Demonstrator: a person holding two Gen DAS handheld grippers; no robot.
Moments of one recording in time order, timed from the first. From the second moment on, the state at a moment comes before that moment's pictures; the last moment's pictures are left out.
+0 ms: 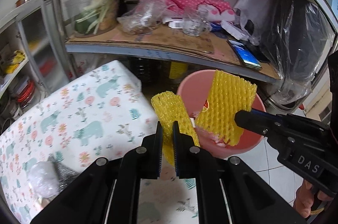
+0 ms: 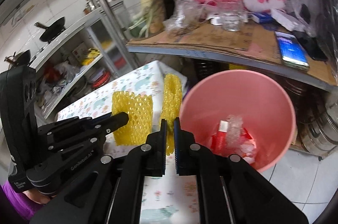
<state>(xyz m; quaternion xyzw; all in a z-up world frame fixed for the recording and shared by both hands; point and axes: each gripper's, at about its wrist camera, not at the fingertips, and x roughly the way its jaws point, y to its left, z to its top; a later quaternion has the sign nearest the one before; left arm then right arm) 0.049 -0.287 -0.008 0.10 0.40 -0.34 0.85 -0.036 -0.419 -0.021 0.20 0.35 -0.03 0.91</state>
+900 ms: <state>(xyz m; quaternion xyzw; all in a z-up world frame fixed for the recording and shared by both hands) 0.062 -0.379 -0.080 0.13 0.45 -0.37 0.80 -0.034 -0.486 -0.087 0.20 0.42 -0.12 0.88</state>
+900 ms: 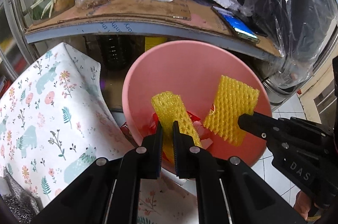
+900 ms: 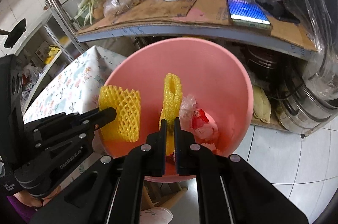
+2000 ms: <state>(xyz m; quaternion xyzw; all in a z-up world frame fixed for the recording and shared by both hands) 0.046 -0.375 -0.065 0.13 0.44 -0.37 0.81 -0.042 -0.486 -0.079 0.22 0.42 -0.14 0.87</state>
